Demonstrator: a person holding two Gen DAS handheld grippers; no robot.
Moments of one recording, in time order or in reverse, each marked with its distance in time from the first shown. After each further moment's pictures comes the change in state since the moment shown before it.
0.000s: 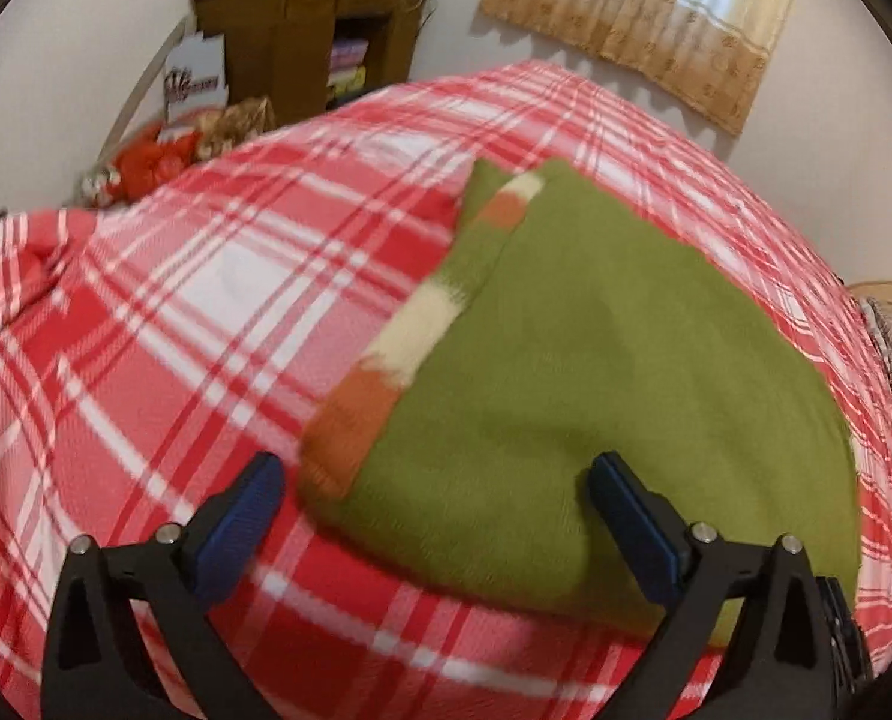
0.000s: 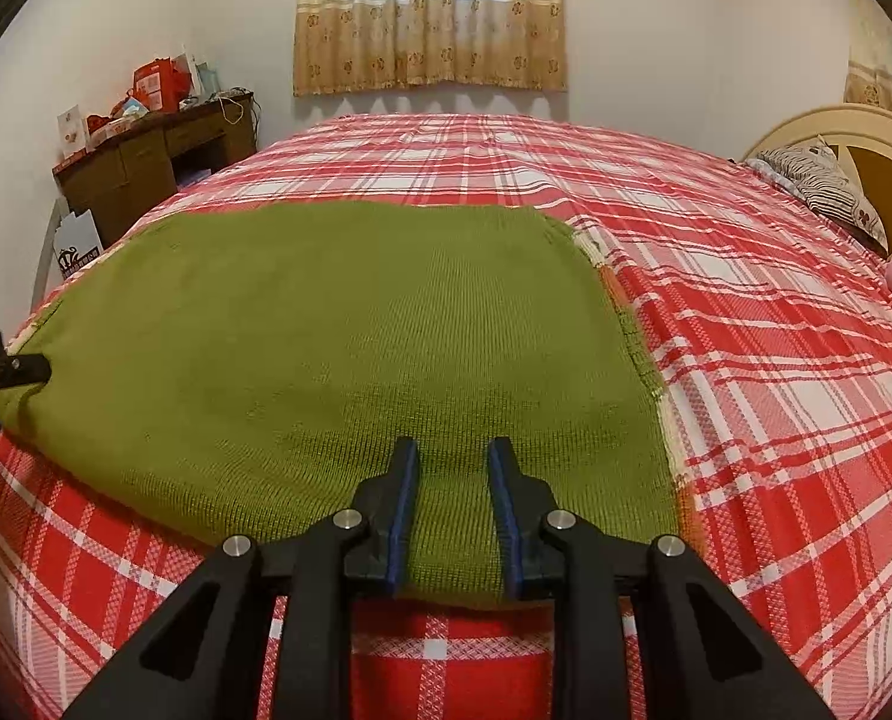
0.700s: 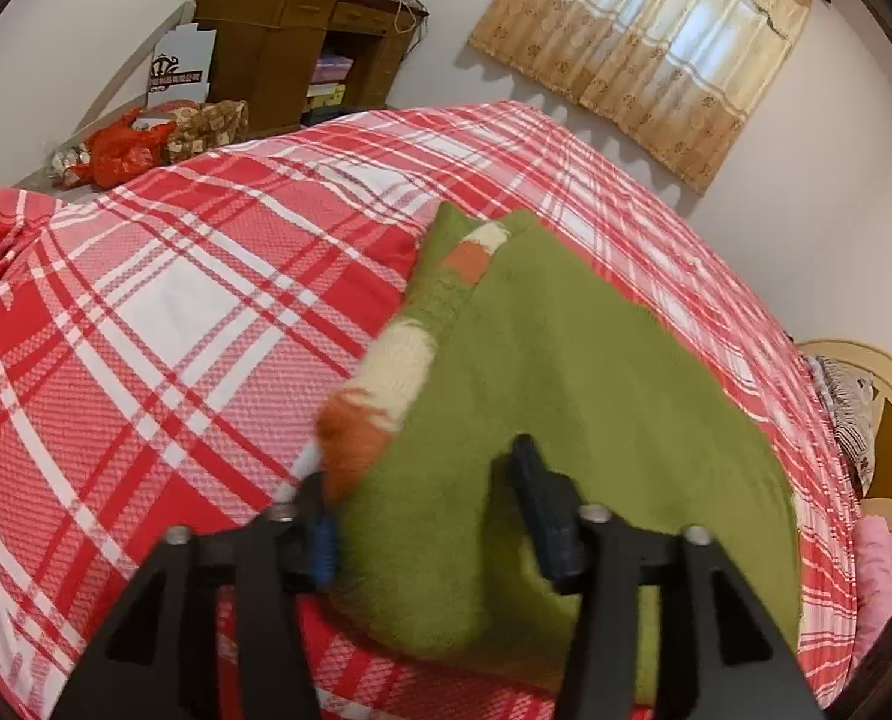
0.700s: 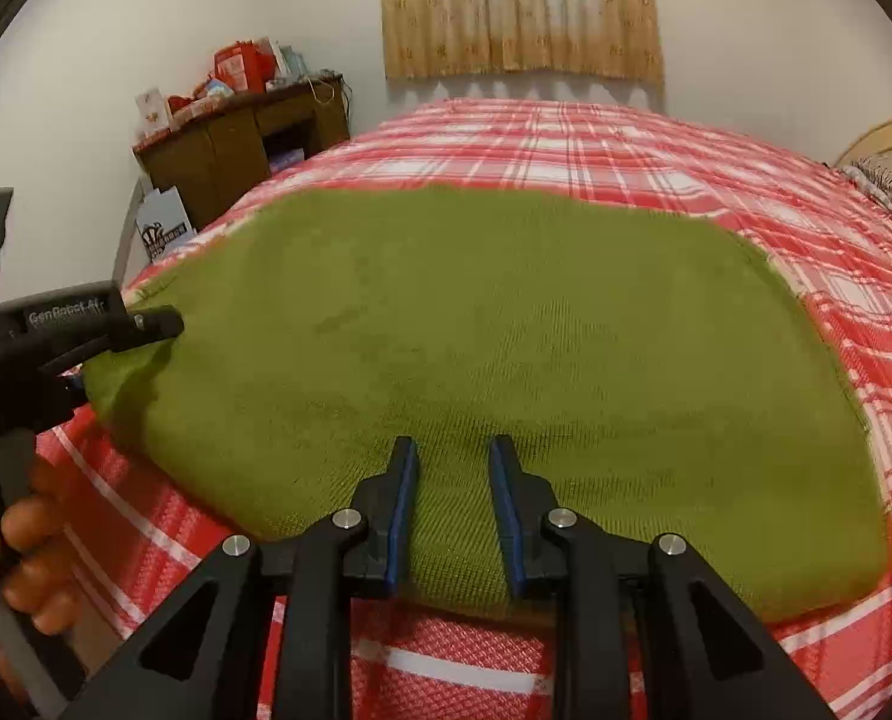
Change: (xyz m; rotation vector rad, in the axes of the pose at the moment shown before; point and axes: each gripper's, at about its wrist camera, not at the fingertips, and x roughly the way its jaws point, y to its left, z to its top) left arm 0.004 0.004 0.010 -0.108 -0.070 -0.135; right arm 0.011 0.072 0.009 -0.061 0.018 0.222
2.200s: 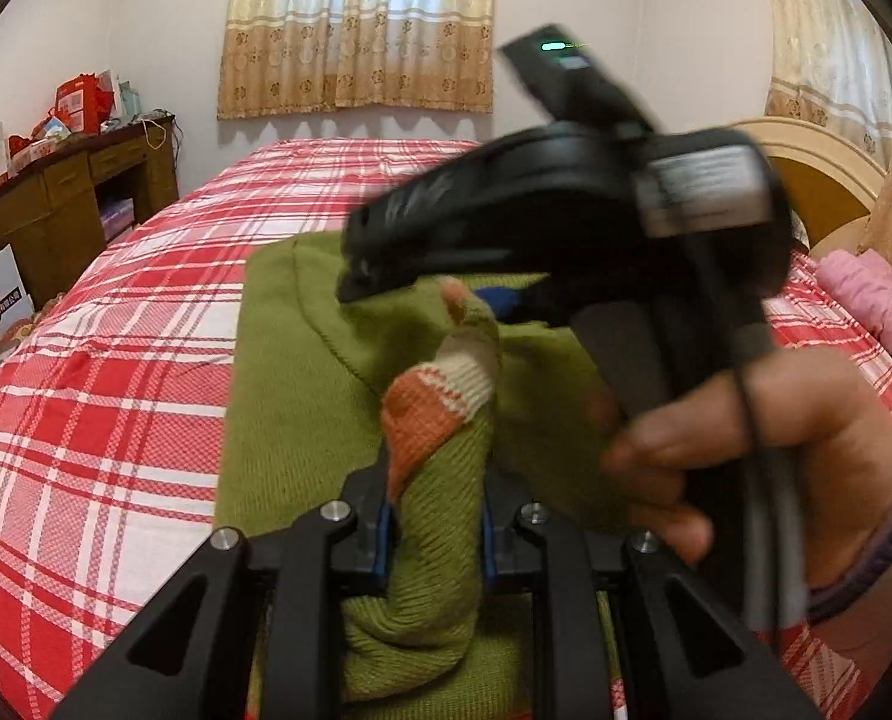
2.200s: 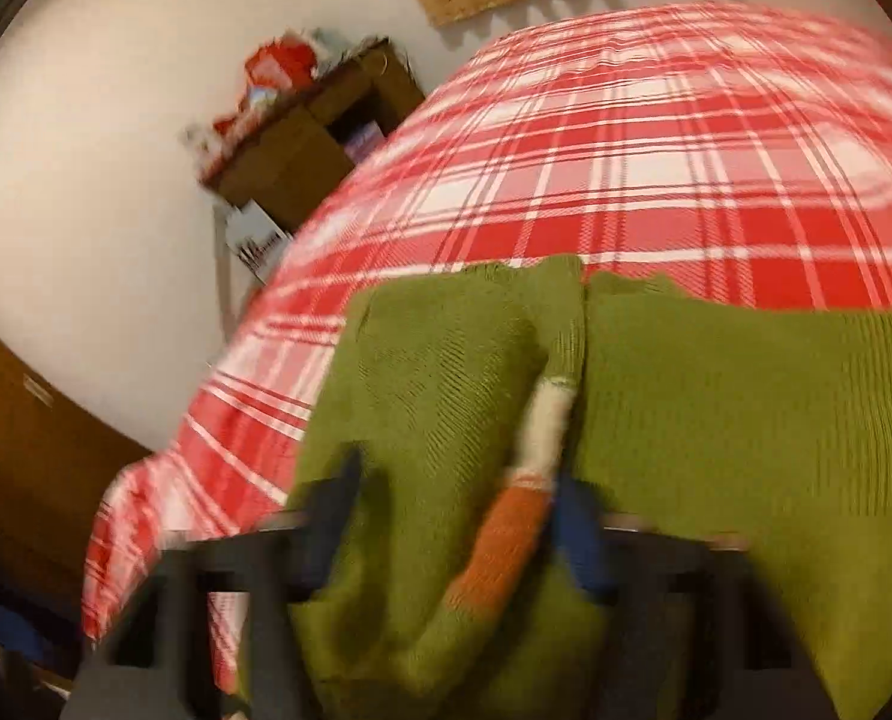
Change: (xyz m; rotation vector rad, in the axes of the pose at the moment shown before) left arm -0.009 -0.135 -0.064 0.600 -0.061 -0.189; right arm 0.132 -0.038 0.141 0.140 0.217 0.365
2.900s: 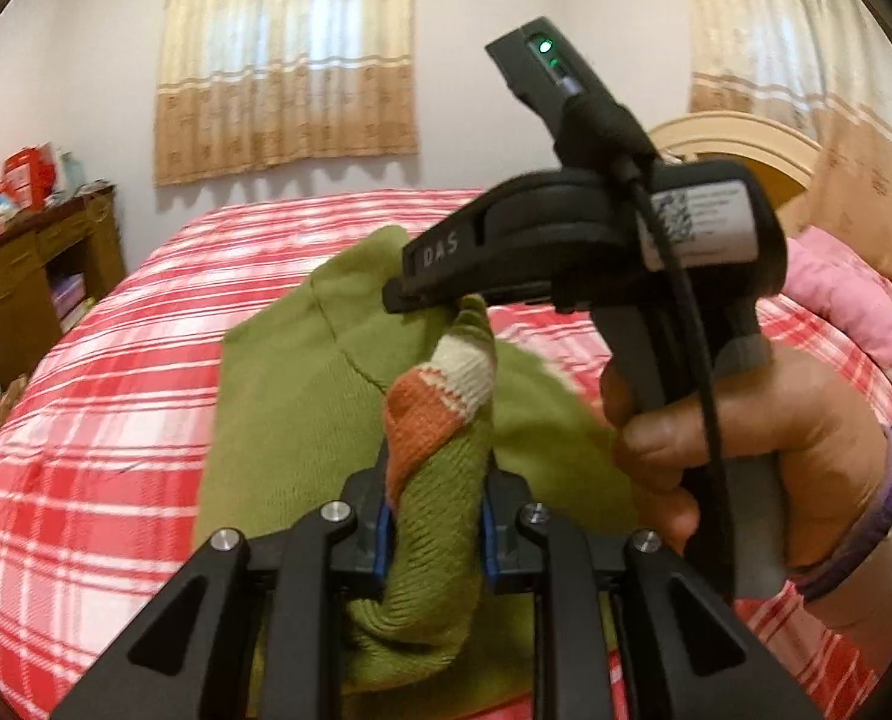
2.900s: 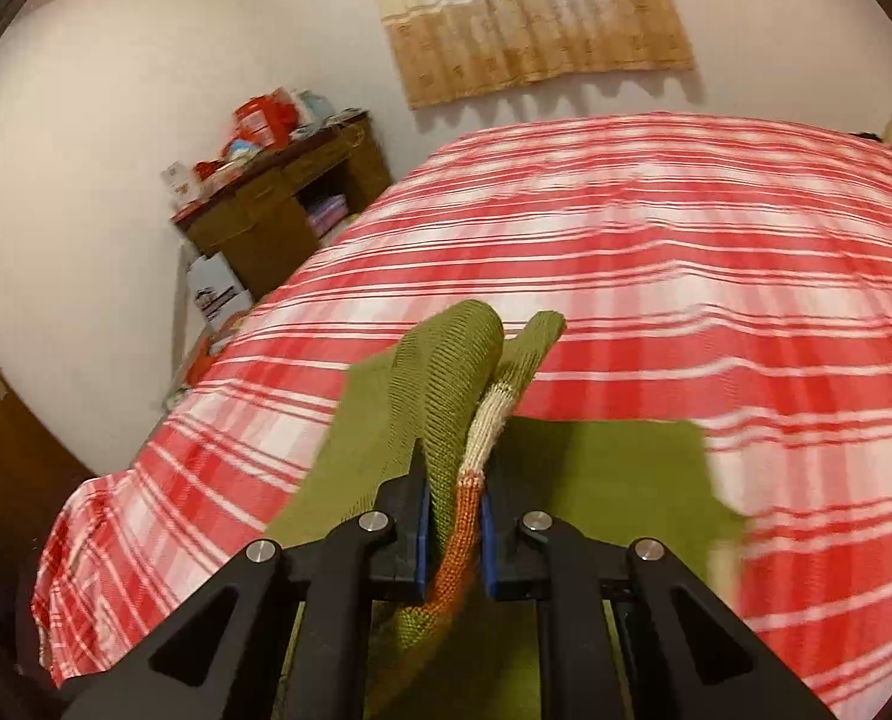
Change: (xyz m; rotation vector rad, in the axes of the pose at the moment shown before) left arm -0.023 -0.098 0.026 0.143 -0.090 -0.110; right arm -0.127 -0.053 0.000 -0.058 -0.211 -0.146
